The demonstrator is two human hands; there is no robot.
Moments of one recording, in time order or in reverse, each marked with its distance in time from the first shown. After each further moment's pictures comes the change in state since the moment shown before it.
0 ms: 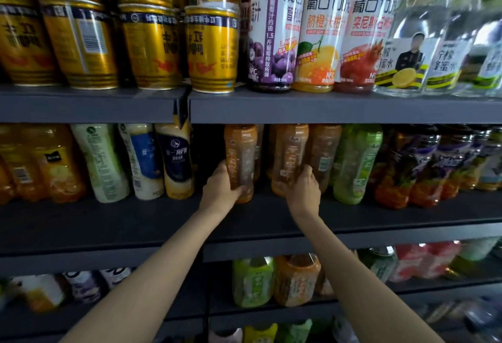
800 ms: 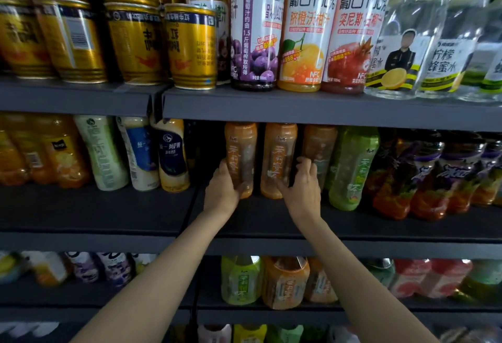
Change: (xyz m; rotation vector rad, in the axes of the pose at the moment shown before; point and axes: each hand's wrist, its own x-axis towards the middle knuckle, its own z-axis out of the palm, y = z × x) left_hand -0.005 0.016 0.035 -0.009 0.170 -0.069; right_hand 0.006 0.014 -0.025 0.090 0.028 -0.280
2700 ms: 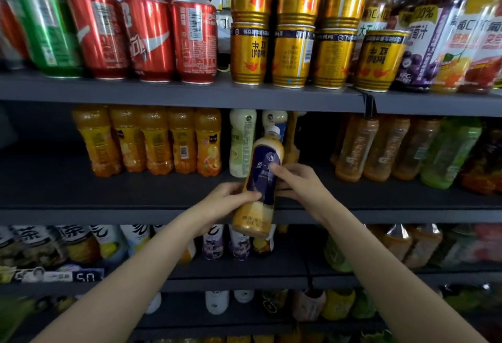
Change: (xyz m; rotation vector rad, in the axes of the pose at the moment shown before) left_hand -0.051 -0.176 -0.285 -0.567 -0.664 -0.177; right_hand -0.120 -0.265 0.106 0.759 -0.513 0.359
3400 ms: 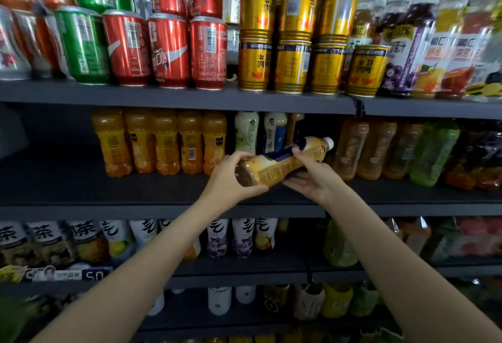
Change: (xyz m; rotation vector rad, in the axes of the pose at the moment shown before) left_hand -0.032 0.024 -0.001 0.431 0.368 0.414; right_hand -0.032 -0.034 0.005 0.549 0.196 0.179
